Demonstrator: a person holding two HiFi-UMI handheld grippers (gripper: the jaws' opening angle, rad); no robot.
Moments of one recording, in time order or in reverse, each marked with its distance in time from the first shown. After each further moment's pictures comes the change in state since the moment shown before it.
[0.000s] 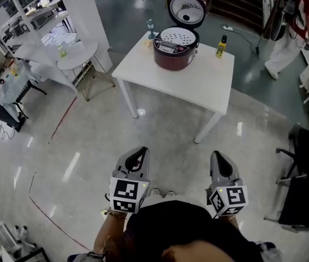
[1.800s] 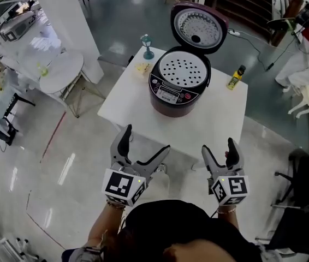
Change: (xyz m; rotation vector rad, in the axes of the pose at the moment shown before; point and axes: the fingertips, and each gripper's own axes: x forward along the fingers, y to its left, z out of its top) left arm 0.315 0.151 0.181 -0.078 -0.277 -0.140; right arm 0.359 -0.130 0.101 -0.044 -0.006 -0.006
